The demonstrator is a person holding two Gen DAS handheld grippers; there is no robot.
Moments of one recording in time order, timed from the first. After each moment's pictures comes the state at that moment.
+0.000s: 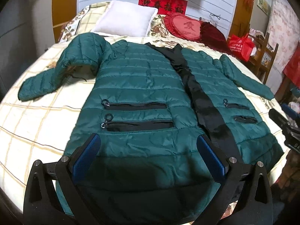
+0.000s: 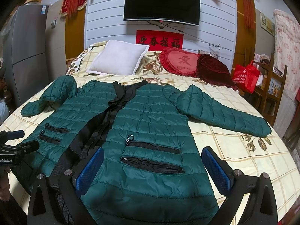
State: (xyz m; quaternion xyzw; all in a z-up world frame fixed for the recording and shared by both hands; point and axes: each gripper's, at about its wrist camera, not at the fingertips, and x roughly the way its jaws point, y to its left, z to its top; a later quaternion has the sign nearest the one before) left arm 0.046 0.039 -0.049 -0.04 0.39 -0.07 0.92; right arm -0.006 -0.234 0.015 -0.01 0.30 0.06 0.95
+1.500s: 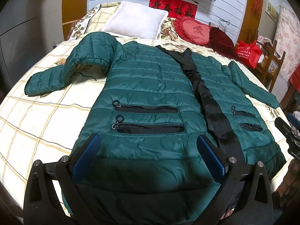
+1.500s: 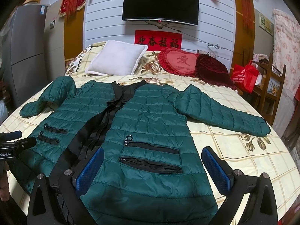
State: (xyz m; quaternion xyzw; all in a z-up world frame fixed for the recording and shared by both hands) left arm 0.046 0.049 -0.048 -0.05 0.38 -0.03 0.92; right arm -0.006 -0.233 0.014 -0.01 0.31 0.05 0.95
